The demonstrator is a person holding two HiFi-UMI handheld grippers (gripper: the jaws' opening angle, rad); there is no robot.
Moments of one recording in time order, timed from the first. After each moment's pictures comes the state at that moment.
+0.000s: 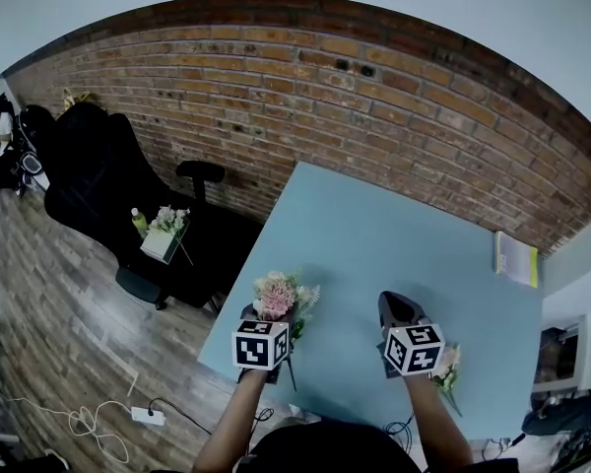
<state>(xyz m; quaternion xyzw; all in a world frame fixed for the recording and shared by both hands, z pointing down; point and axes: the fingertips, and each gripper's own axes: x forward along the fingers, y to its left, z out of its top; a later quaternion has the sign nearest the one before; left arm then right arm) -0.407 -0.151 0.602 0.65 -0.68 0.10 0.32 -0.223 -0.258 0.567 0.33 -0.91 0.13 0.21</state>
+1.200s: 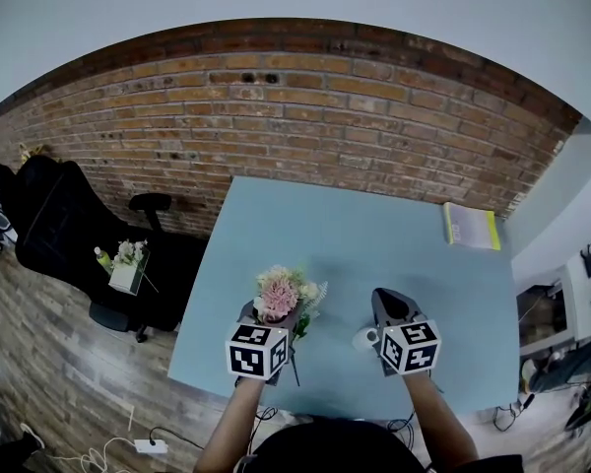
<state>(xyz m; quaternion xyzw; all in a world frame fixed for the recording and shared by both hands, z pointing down) -0.258 -0.201 0.531 0.76 -0.61 0.09 0.23 -0.086 -0.265 0.532 0.39 -0.90 0.12 0.16</state>
